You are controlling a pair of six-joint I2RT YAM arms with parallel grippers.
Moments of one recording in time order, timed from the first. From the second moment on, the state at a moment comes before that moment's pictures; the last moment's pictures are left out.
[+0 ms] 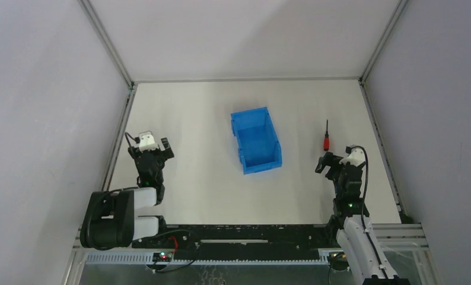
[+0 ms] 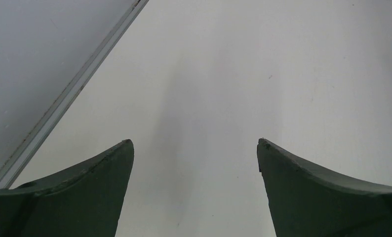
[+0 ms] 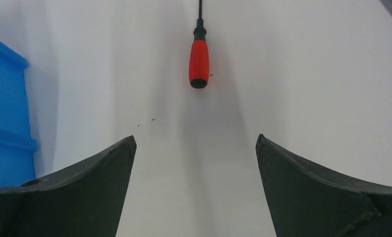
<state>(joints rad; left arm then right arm) 0.02 1.28 0.15 0.98 -0.28 -0.03 -0.02 0.53 0.09 0.12 0.11 0.23</state>
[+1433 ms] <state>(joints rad) 0.02 1.28 0.15 0.99 -0.28 -0.03 -0.09 1.89 1.24 -0.59 0.04 0.15</state>
